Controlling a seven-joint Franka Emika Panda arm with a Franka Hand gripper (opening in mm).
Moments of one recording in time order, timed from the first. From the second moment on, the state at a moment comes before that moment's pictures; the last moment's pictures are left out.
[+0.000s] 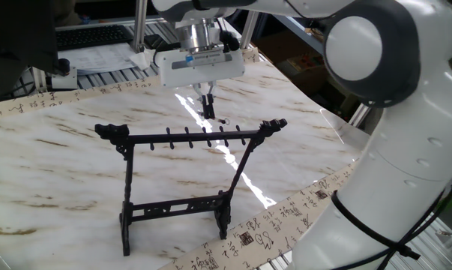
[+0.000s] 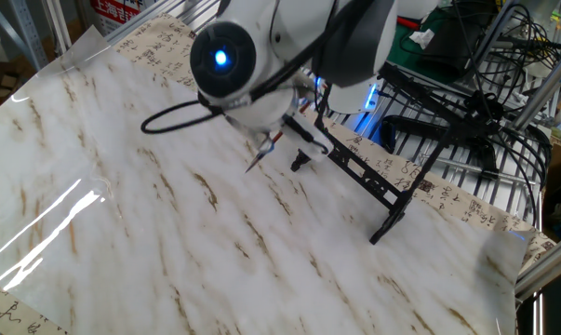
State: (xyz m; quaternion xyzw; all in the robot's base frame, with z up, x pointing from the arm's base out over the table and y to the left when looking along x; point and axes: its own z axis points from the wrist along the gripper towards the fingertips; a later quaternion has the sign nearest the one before) arm 0.440 0.018 0.295 -0.12 -0.94 0.04 0.32
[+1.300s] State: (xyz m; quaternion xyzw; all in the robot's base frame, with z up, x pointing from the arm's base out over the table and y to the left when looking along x) arm 0.408 0.019 0.302 -0.21 -0.92 0.00 0.34
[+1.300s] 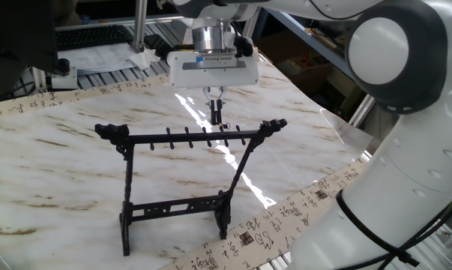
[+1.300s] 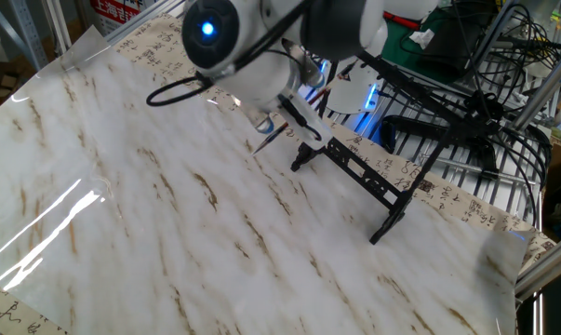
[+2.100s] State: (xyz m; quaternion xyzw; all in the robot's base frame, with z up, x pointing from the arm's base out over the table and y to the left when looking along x) arm 0.402 0.023 0.302 -0.19 -0.92 0.05 0.33
